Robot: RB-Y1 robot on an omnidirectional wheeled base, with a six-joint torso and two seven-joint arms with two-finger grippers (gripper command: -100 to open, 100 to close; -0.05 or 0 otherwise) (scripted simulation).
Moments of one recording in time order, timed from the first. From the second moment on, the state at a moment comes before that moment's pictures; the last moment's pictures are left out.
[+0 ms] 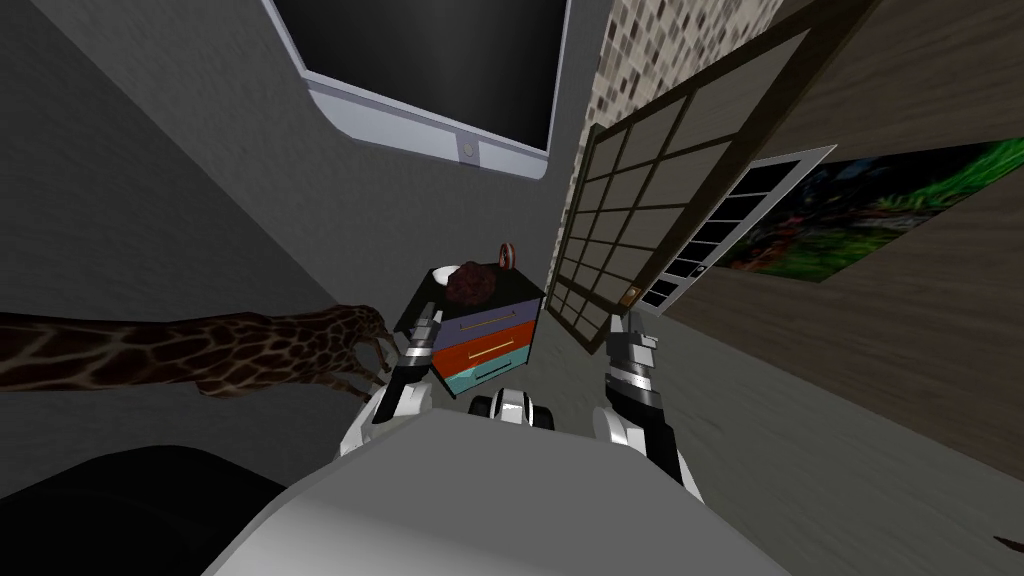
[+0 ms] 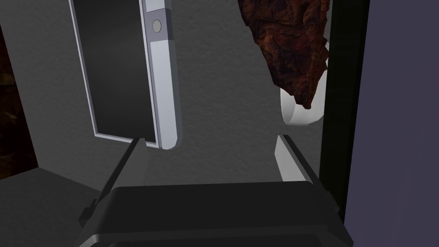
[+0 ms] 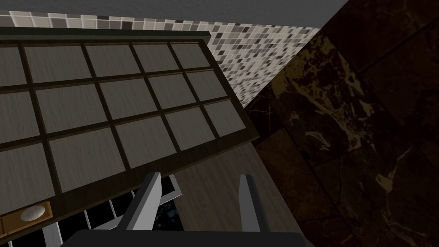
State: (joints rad) left arm 0.47 0.13 0.14 -1.97 0.03 -0.54 -0.02; right arm 0.54 0.04 0.01 -2.28 -0.02 -0.44 -0.01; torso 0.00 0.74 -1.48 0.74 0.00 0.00
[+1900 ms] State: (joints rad) left arm 0.42 0.15 0.19 -1.69 0.05 -0.62 -0.03; right arm 0.54 0.04 0.01 -2.28 -0.02 -0.44 -0.01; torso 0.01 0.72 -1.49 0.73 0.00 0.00
